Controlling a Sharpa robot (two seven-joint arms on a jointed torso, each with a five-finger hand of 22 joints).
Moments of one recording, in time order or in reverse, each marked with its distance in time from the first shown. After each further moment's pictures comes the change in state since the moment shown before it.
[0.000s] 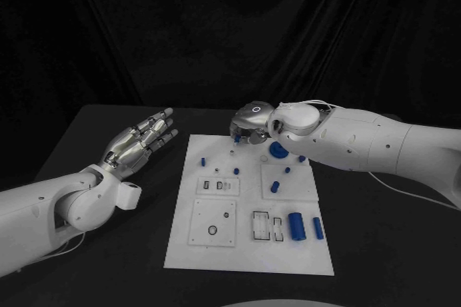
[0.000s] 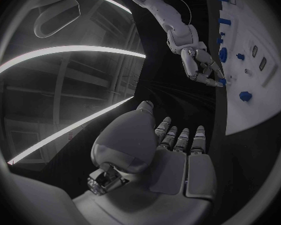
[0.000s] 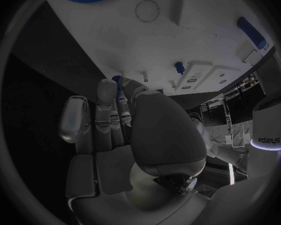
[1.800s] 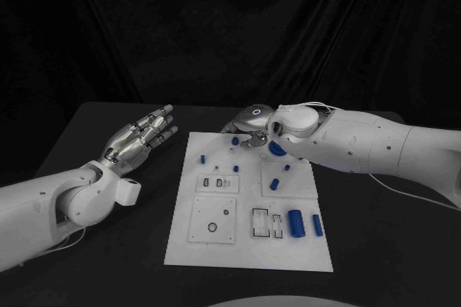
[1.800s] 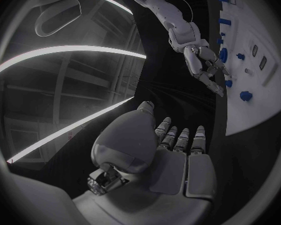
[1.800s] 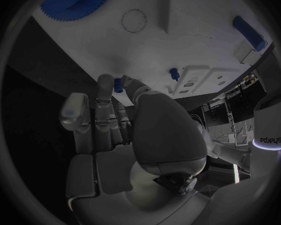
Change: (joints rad) left arm 0.000 0.010 0.000 -0.025 0.000 0.025 0.000; left_hand 0.008 0.000 0.015 0.004 0.004 -0.004 0.004 0.000 0.000 -0.003 -0.003 0.000 0.000 0.000 0.007 0.000 0.000 0.000 0.000 0.007 0.000 0.000; right arm -0.017 -0.011 -0.001 0.027 0.002 0.039 -0.040; right_hand -0.020 -0.011 -0.047 -0.024 -0.035 -0.470 -0.097 -0.094 -0.124 -0.362 0.035 -0.011 -0.002 -0.073 0.032 -0.070 -0.101 0.000 -0.061 0.032 -0.091 -0.058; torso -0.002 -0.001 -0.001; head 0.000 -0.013
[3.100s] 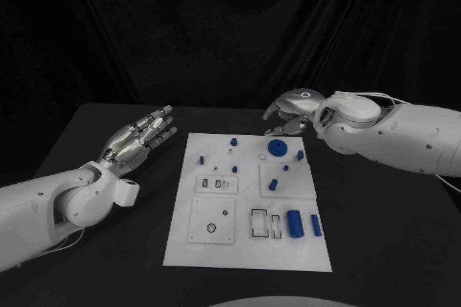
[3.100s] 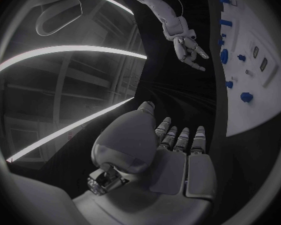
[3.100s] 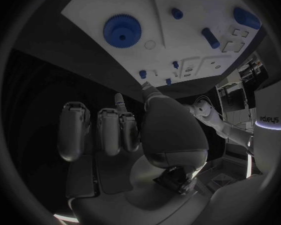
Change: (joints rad) left arm -0.001 -0.014 0.000 0.006 0.000 0.008 0.000; left_hand 0.009 -0.002 0.019 -0.003 0.004 0.004 0.004 0.000 0.000 0.000 0.000 0.000 0.000 0.000 0.014 0.000 0.000 0.000 0.004 0.011 0.000 0.000; right arm 0.072 -0.313 0.000 0.266 0.133 -0.059 -0.116; right_hand -0.246 0.048 -0.214 0.191 -0.094 0.281 0.083 0.025 0.047 0.688 -0.102 1.502 1.245 0.165 -0.058 0.613 0.784 -0.032 0.169 -0.059 0.188 0.144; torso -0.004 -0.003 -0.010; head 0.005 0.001
